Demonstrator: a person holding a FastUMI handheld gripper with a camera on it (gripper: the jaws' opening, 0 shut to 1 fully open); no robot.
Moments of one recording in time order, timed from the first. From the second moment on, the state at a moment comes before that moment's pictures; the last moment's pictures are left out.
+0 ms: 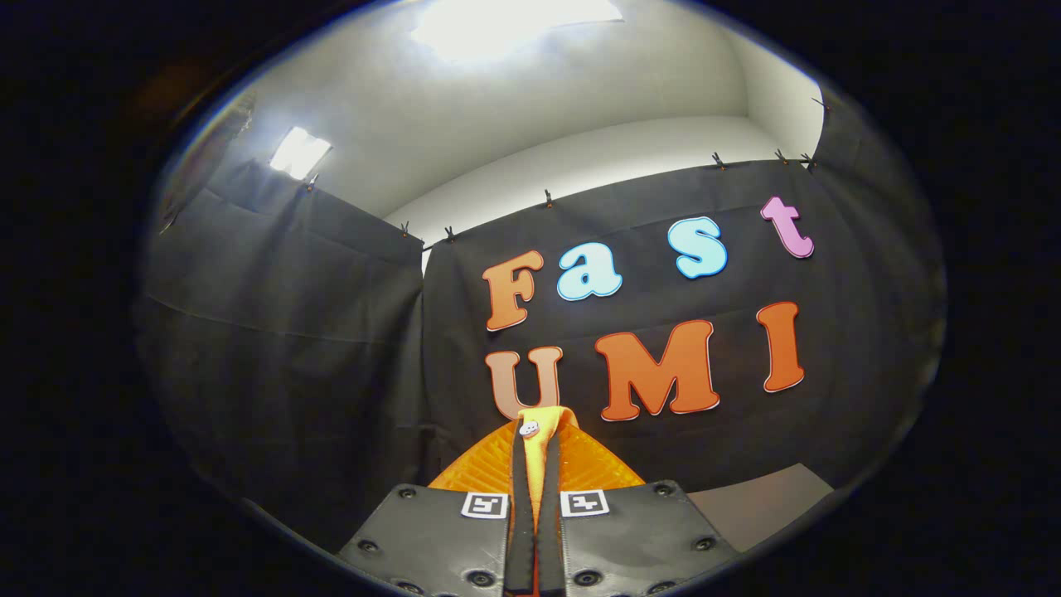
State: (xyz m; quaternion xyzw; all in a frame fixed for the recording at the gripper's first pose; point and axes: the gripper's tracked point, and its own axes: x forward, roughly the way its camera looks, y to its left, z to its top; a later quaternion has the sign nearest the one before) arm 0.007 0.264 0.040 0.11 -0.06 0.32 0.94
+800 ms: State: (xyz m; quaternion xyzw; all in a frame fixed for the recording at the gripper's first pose) arm 0.012 0.436 0.043 0.15 -0.03 0.40 0.90
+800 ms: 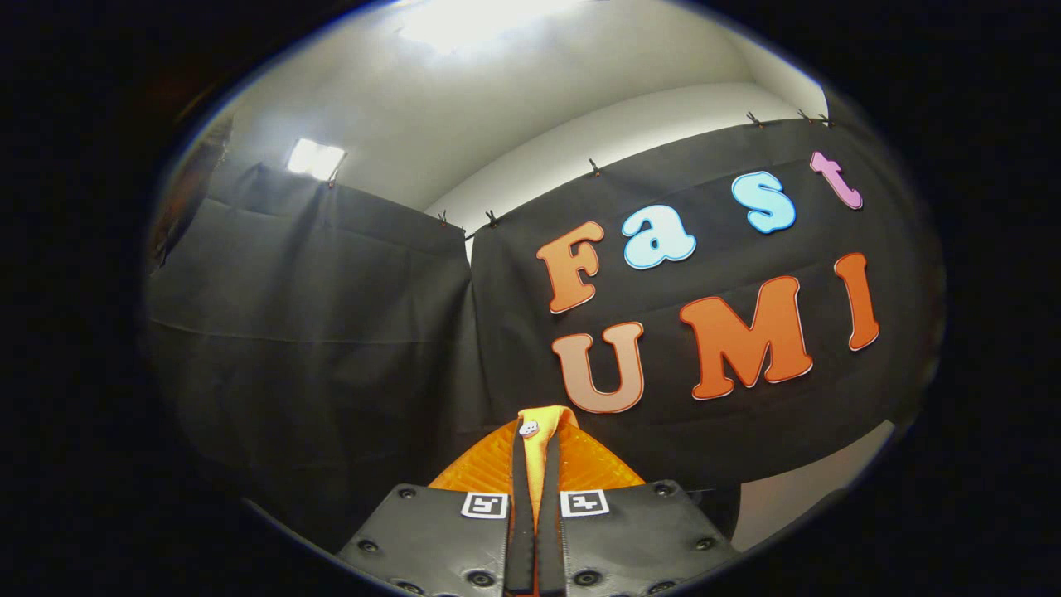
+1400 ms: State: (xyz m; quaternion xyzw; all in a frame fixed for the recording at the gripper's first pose) arm 0.028 0.523 0.096 0.11 -0.08 0.44 0.89
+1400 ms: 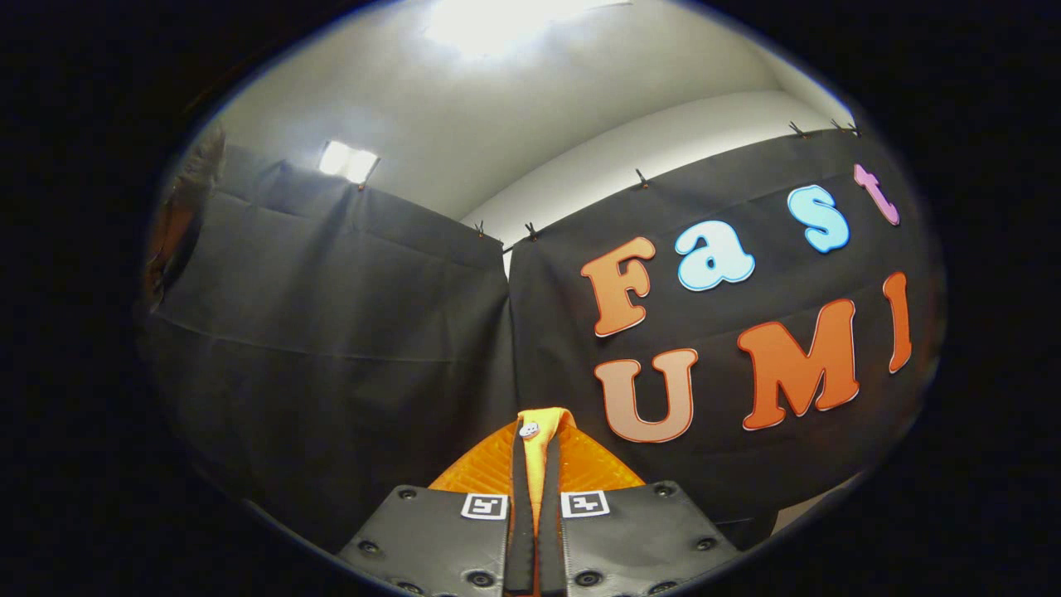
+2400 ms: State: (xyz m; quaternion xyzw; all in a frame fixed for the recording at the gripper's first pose) arm 0.182 0.598 -0.186 0.09 0.12 0.32 0.93
